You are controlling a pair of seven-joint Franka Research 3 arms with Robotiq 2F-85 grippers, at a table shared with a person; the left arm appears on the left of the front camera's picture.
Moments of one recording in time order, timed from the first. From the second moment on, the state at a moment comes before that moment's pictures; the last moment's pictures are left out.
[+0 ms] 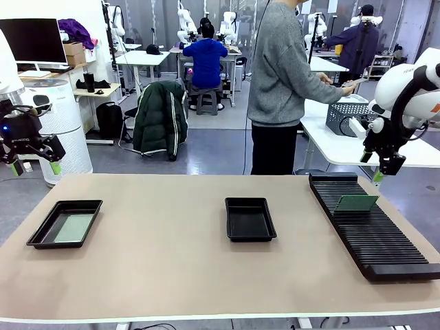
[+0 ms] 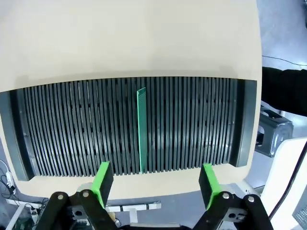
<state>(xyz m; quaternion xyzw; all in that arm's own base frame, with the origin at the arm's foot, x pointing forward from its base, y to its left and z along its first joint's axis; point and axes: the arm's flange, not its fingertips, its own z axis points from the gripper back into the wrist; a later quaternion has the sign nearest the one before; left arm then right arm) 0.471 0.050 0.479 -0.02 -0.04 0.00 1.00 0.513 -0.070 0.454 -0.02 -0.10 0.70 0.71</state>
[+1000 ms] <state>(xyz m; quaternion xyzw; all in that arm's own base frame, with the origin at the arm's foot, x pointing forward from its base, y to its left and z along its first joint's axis) 0.471 0.050 0.479 -0.02 -0.04 0.00 1.00 0.496 -0.072 0.404 -0.02 -0.10 0.69 0.72</state>
